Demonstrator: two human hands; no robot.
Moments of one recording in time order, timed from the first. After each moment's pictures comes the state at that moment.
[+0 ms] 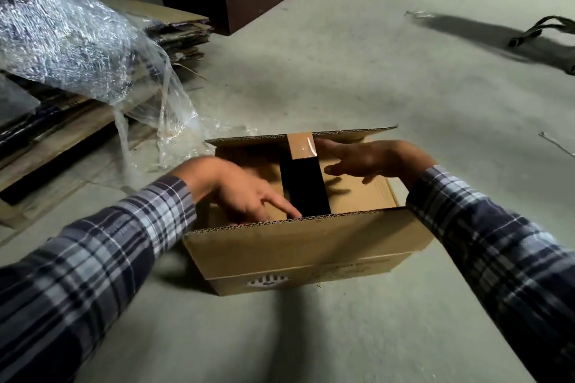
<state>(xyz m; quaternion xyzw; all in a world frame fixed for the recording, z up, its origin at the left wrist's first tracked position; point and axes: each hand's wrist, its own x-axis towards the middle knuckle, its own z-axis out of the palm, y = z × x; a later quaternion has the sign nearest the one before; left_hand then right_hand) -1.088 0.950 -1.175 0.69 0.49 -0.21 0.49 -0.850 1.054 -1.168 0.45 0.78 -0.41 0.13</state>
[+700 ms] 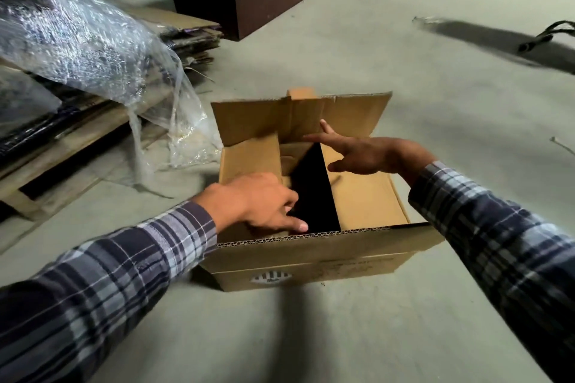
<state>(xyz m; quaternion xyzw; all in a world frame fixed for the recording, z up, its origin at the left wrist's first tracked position) -1.059 0.918 -1.190 0.80 0.57 -0.16 0.13 -0.859 1.055 -1.167 0.37 0.87 -0.31 0.09</state>
